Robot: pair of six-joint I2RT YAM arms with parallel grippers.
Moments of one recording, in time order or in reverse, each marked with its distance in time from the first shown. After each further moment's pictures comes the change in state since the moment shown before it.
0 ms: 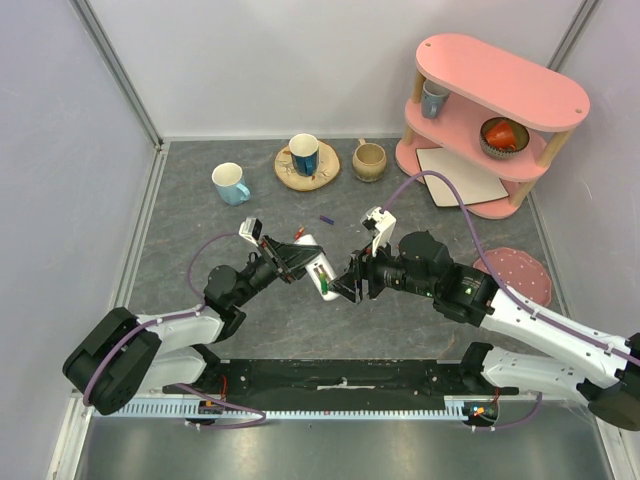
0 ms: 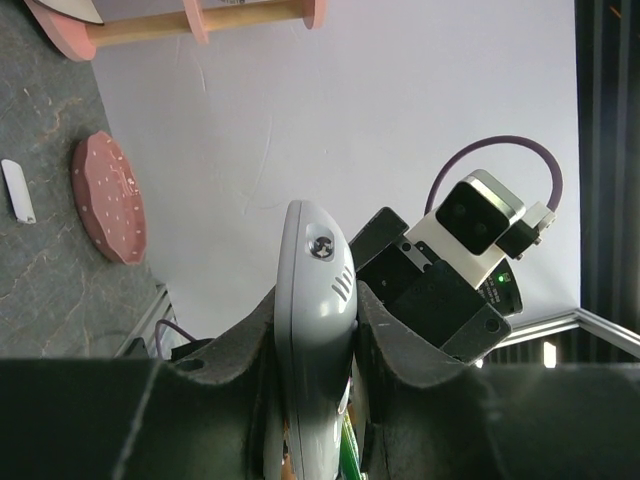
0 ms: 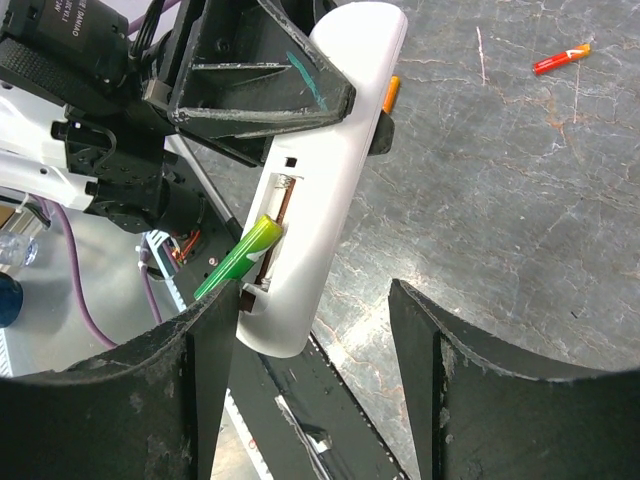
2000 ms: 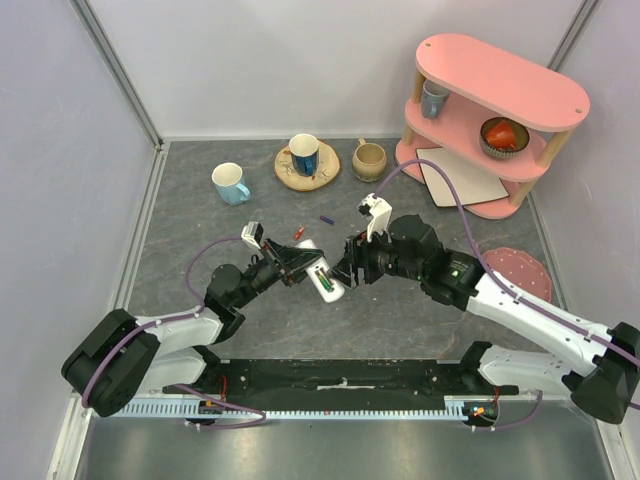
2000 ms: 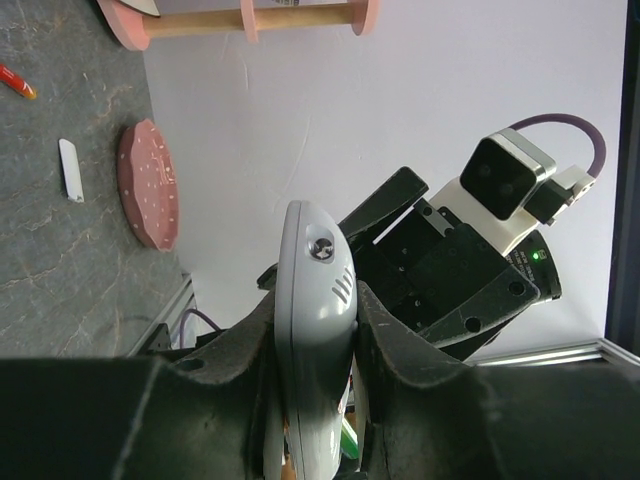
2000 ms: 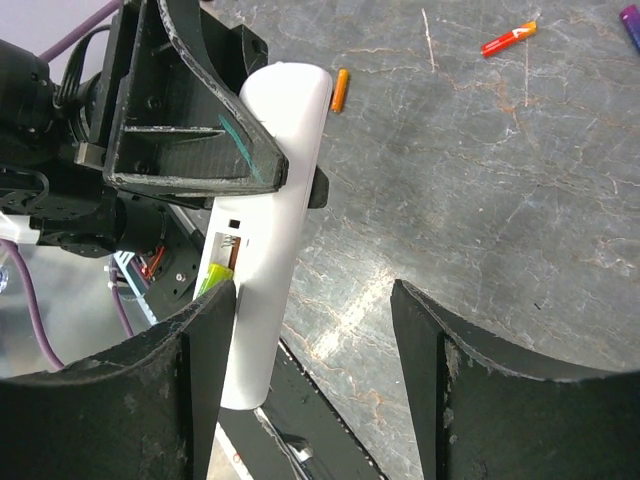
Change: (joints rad) left arm 0.000 -0.014 -0.011 -0.105 -0.006 0.002; right arm -0.097 0.124 0.056 -0.031 -0.022 -0.001
